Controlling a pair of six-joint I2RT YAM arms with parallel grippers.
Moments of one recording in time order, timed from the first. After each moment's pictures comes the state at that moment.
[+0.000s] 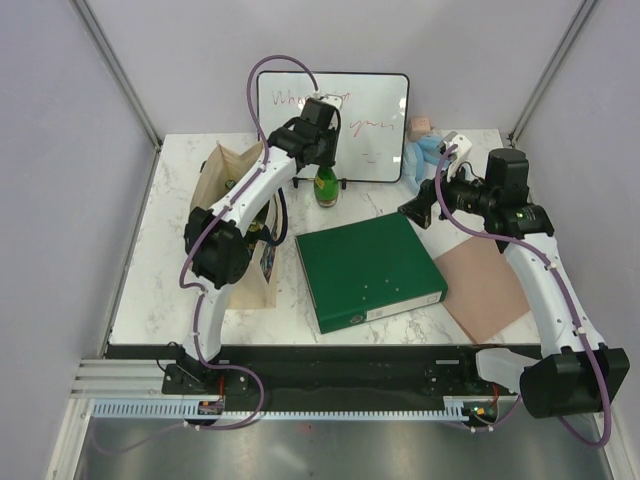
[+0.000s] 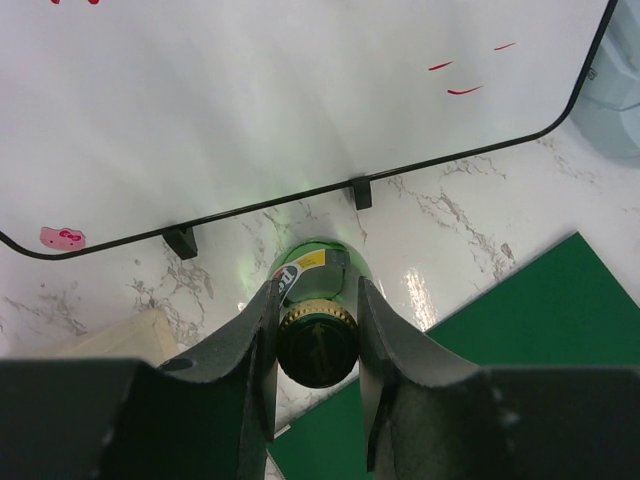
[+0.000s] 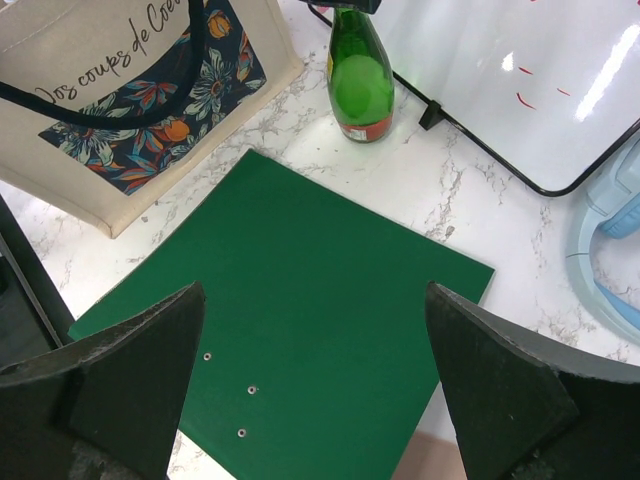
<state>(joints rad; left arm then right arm) -0.55 2.20 2.22 -0.70 -0.16 -0.17 0.07 1.18 1.16 -0.46 -0.75 -0.16</state>
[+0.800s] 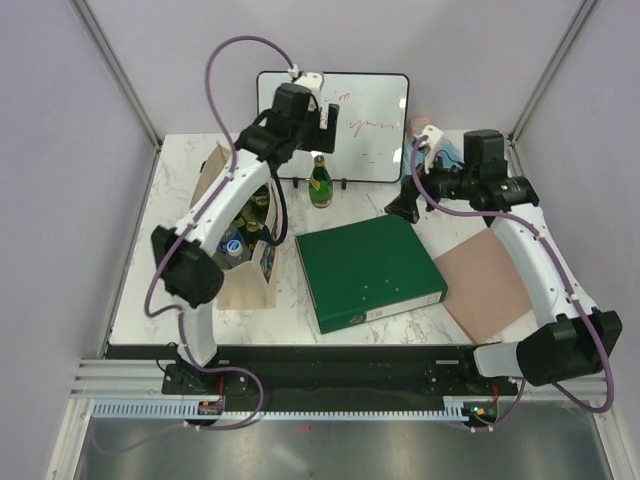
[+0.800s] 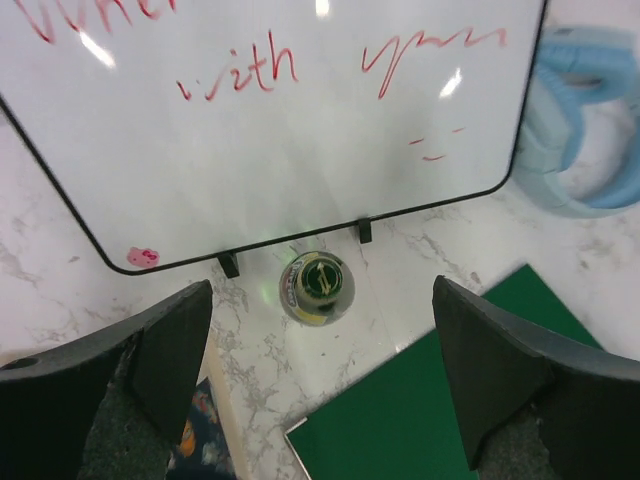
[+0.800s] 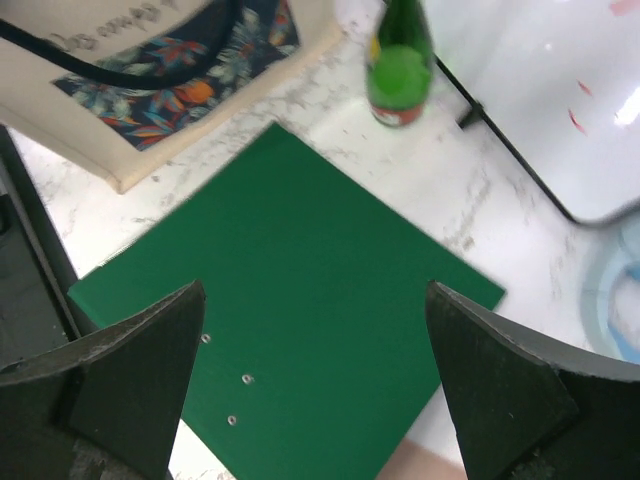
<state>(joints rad) -0.53 2.03 2.09 -0.60 -0.18 -0.15 0.14 1.32 1.31 -0.61 -0.77 -0.30</state>
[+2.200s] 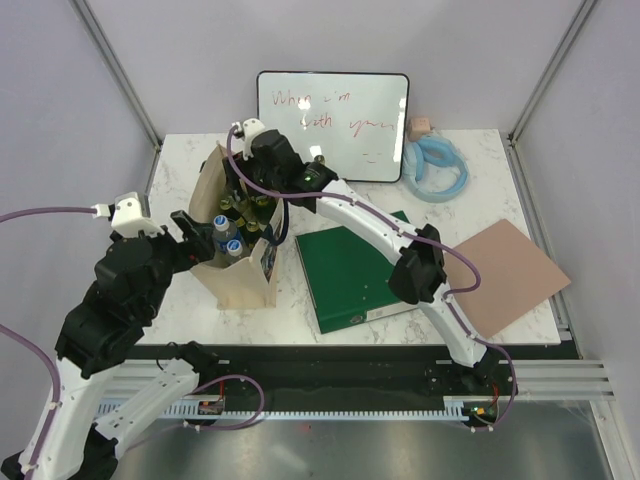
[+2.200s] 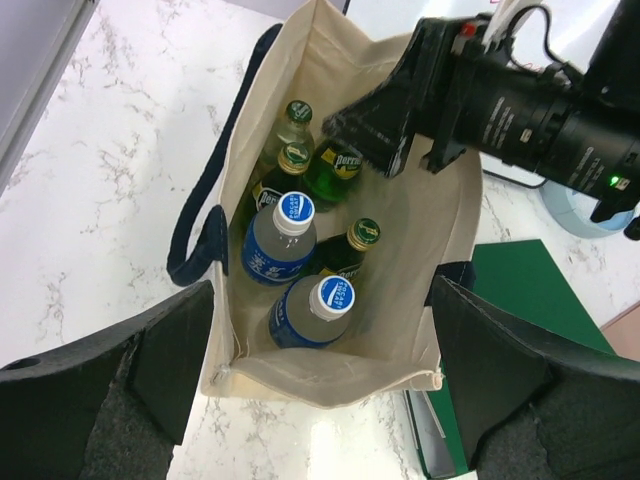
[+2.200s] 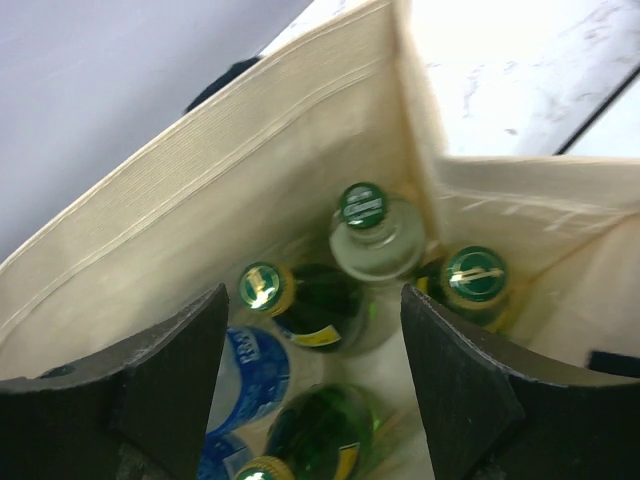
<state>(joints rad) -0.53 0.62 1.21 -0.89 -0.52 -0.47 0.89 2.36 2.44 -0.47 -0.04 0.26</state>
